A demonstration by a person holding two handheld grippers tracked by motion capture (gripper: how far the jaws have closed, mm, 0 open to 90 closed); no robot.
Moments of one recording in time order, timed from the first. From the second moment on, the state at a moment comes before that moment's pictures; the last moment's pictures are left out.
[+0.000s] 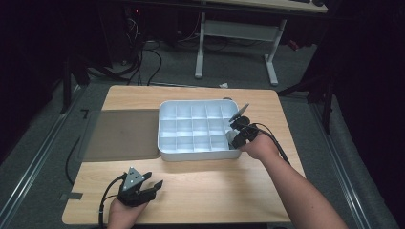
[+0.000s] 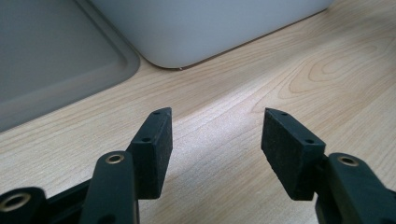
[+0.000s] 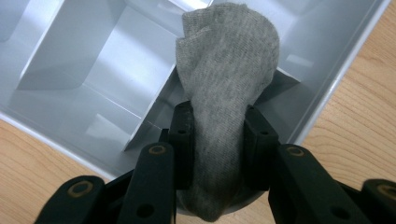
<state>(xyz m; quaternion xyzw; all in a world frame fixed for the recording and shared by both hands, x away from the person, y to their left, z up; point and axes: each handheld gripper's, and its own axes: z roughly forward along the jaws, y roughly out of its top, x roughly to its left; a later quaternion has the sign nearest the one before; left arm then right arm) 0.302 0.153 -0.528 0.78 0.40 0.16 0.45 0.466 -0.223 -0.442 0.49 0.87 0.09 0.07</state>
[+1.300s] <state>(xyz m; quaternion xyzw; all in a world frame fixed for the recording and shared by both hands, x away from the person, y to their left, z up) 0.302 0.151 -0.529 0.79 0.40 0.15 0.45 0.472 -0.216 -0.445 0.48 0.88 0.07 0.06</state>
